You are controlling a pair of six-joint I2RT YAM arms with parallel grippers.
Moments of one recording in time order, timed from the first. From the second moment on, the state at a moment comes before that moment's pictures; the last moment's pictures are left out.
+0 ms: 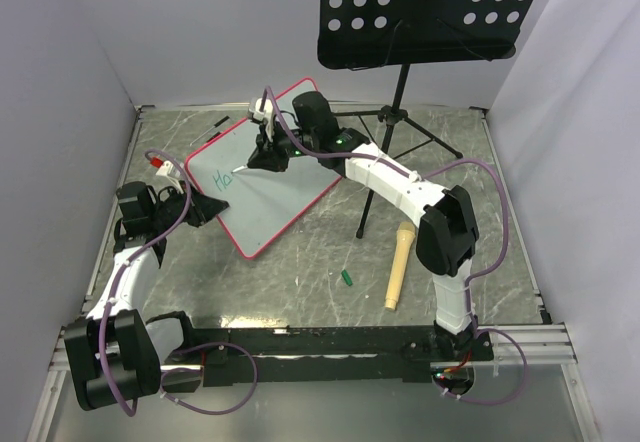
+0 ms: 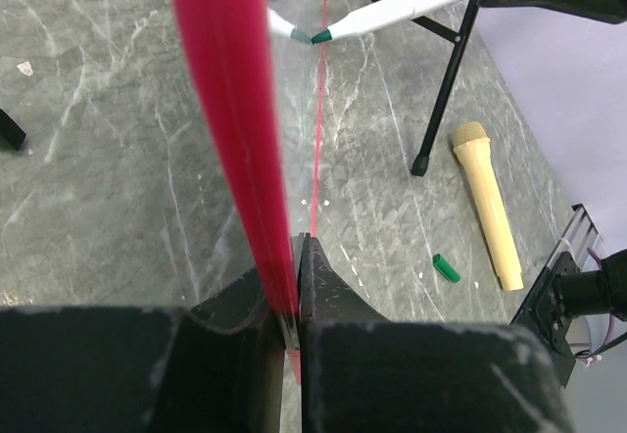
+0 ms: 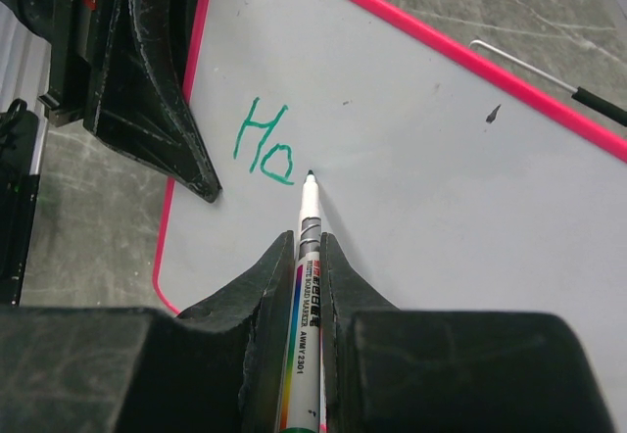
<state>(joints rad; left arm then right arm) 0.22 1.06 0.53 0.13 0.95 -0.28 0.73 1.98 1.84 -0.25 -0.70 -0.26</state>
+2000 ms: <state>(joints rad) 0.22 1.06 0.53 0.12 0.94 -0.28 0.73 1.97 1.84 -0.21 -0.69 -0.23</state>
